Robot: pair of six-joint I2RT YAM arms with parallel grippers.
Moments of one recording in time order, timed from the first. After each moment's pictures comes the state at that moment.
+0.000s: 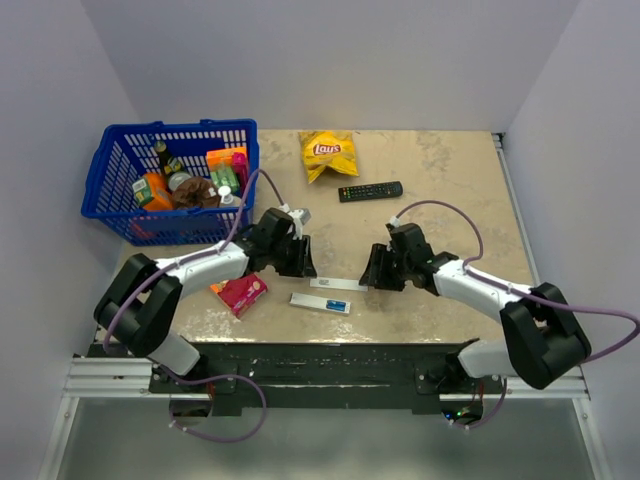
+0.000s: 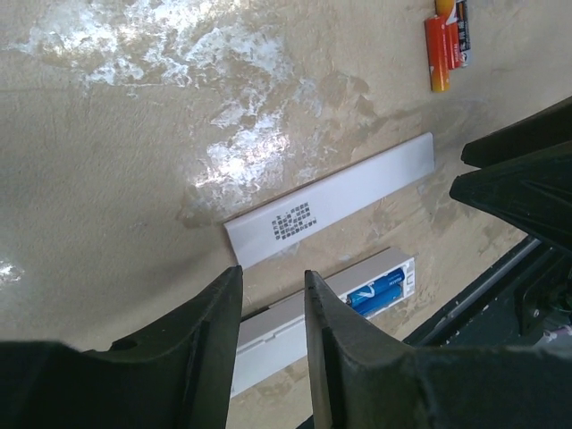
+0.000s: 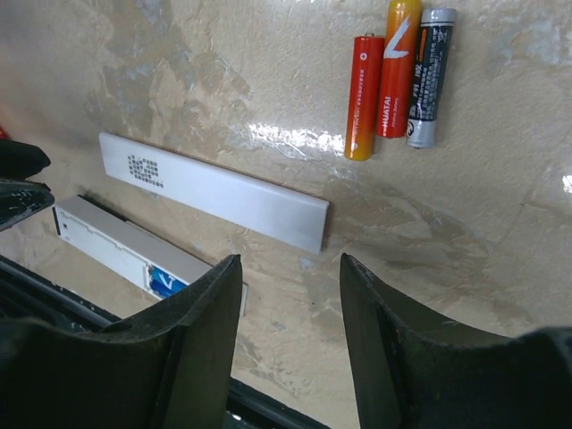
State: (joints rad) left arm -0.62 1.54 0.83 -0.18 0.28 -0.52; right arm 0.51 1.33 0.62 -0.23 -0.18 0.67
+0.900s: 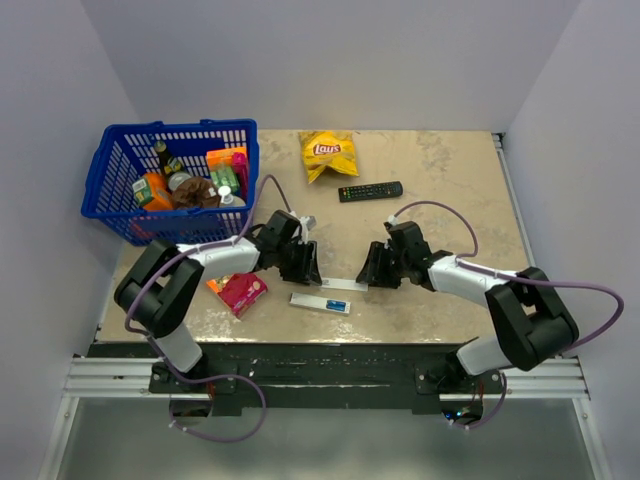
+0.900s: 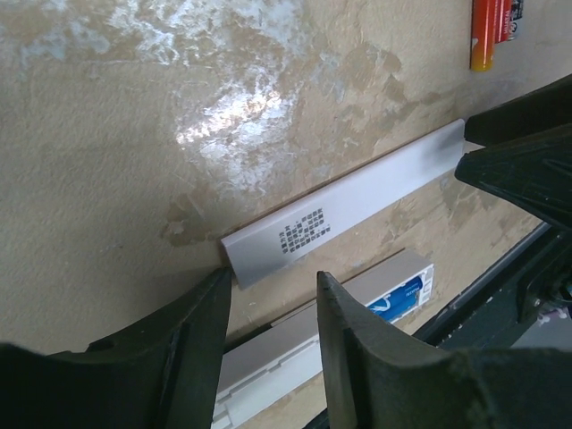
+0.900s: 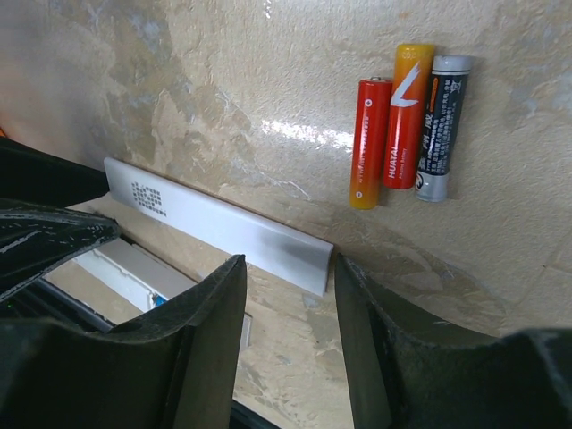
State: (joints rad) left arm -0.62 1.68 0.87 -0.18 0.35 -0.54; right arm 0.48 1.45 0.61 -0.09 -0.24 0.68
